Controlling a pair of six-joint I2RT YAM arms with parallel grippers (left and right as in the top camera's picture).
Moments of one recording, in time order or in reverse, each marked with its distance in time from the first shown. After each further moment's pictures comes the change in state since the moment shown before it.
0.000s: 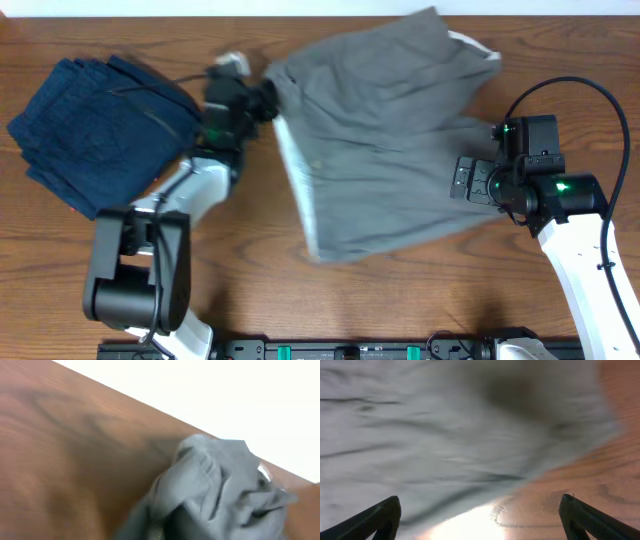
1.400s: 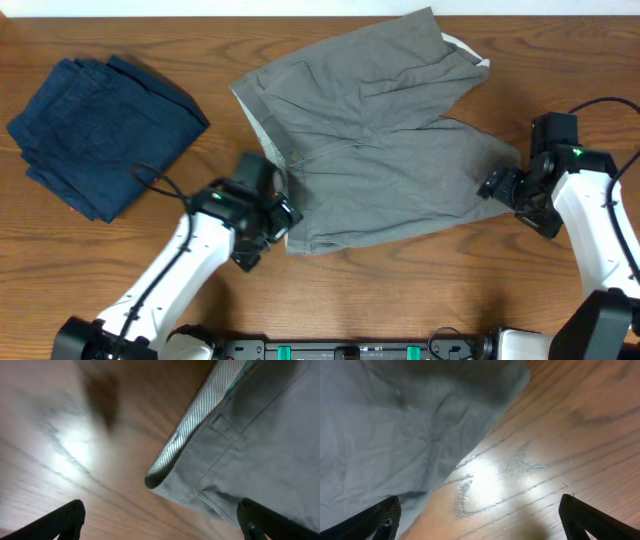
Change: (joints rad) left arm -0.272 -0.420 -0.178 -1.223 -0.009 -0.555; right arm -0.241 0.253 -0.007 -0.090 -0.002 0.226
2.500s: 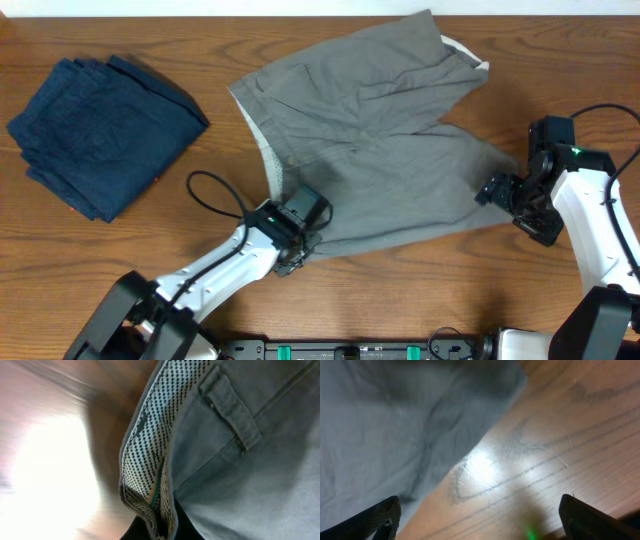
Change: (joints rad) left arm -0.261 0.137 -0.109 0.255 -0.171 -0.256; right arm 0.000 0.010 -0.002 -0.071 -0.015 0.019
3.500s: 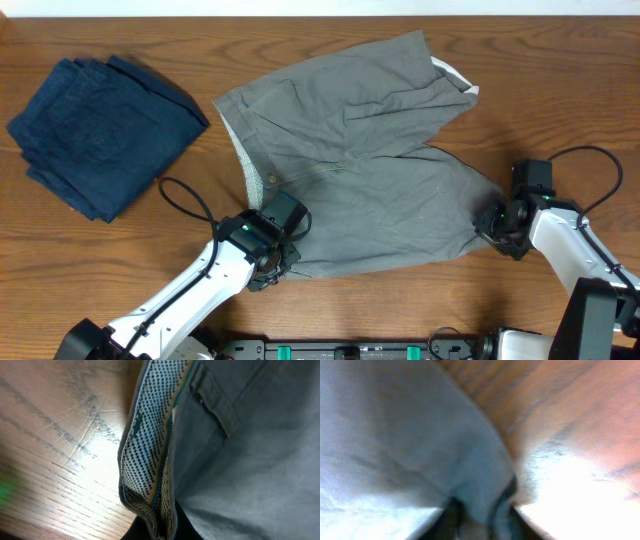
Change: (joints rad) left arm 0.046 -0.182 -0.017 -0.266 -0.001 0.184; right arm -0.002 -0.023 -0.383 0.479 -0.069 0.088
